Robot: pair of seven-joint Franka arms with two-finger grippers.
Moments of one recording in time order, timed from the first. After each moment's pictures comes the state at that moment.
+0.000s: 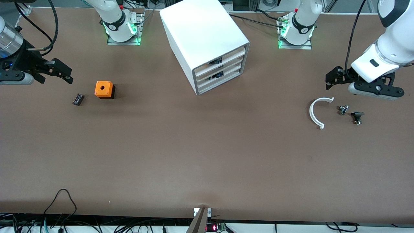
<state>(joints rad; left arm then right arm) -0.03 -0.02 -0.06 -1.74 -0.01 1.73 0.08 0.08 -0.03 0.00 -1.66 0.01 1.68 0.11</state>
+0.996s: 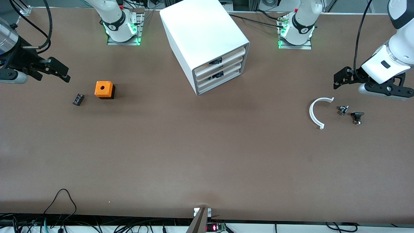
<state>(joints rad) 0.01 -0.02 -0.06 -1.75 -0.01 1.71 0.10 0.08 -0.01 0.00 -1.60 0.01 1.62 0.16</state>
